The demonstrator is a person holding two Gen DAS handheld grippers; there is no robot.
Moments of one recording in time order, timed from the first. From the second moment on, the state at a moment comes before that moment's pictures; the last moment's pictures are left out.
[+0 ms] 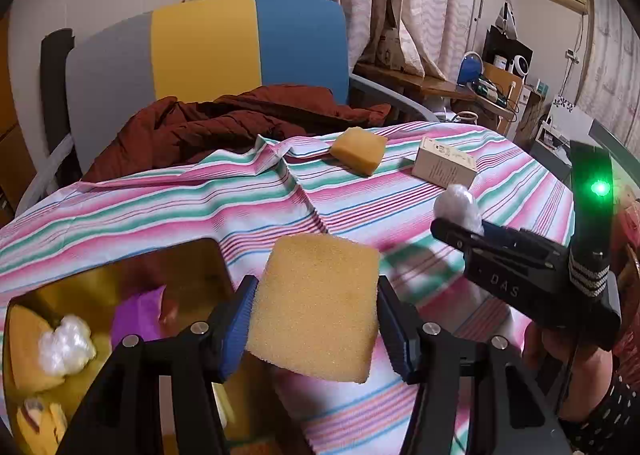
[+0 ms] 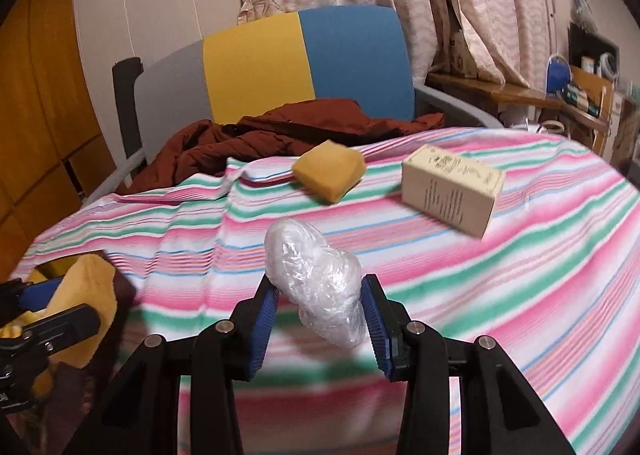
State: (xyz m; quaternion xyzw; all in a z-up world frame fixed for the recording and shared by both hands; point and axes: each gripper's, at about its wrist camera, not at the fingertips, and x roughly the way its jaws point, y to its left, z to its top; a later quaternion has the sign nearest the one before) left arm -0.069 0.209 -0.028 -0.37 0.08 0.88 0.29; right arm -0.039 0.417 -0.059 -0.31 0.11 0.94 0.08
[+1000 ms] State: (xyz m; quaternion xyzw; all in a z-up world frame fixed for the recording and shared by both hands) left arm -0.056 0.048 -0.019 -0.38 -0.02 0.91 0.18; right arm -0.008 0.263 -0.014 -0.31 0.12 0.94 -0.10
